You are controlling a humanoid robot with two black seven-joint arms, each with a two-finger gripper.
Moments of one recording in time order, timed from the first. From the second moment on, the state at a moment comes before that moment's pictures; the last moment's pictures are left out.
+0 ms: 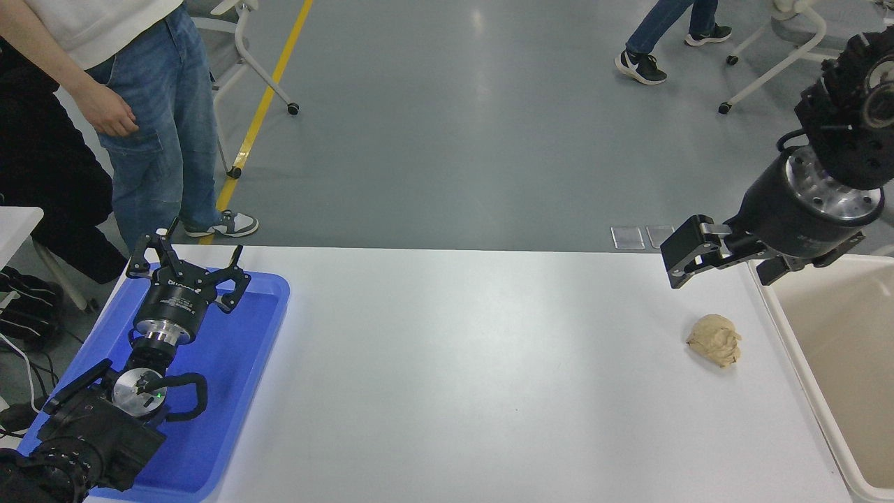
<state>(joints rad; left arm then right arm) -0.64 0.20 -0.88 -0.19 -0.21 -0.79 -0.29 2.43 -0.44 -1.29 1.64 -0.16 0.66 -0.17</state>
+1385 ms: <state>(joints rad) -0.64 0.20 -0.88 -0.20 -0.21 -0.79 -0.29 1.96 -0.43 -1.25 1.37 -0.17 0.44 -0.16</state>
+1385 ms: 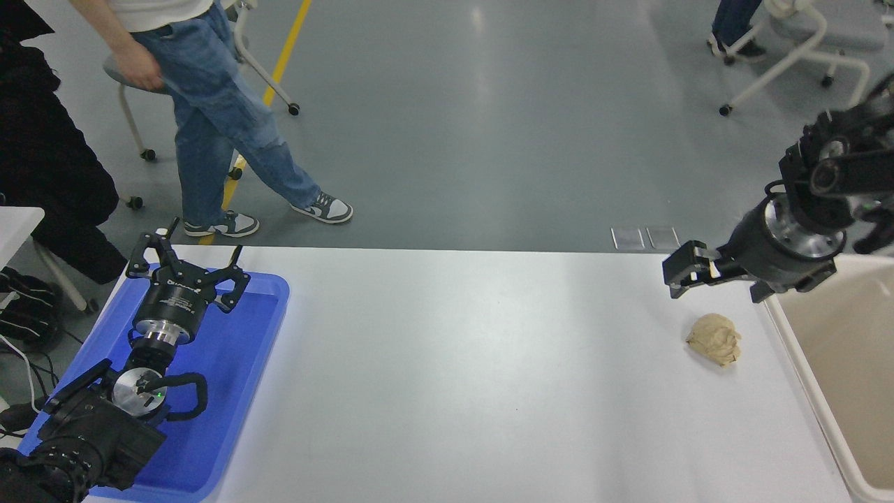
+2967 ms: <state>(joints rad) -0.64 0.20 -0.88 -0.20 -0.21 -0.79 -0.30 1.00 -0.16 -1.05 0.28 -0.21 0.30 -0.15</state>
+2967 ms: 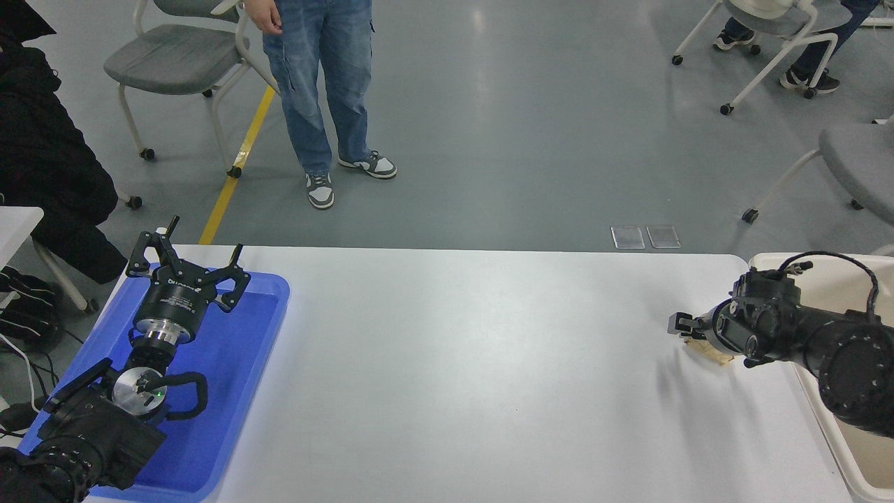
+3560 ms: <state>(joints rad) -0.64 0.20 -0.88 -0.20 -0.21 -0.79 -0.29 0.98 -0.15 -1.06 0.27 -0.27 0.30 -0.15</state>
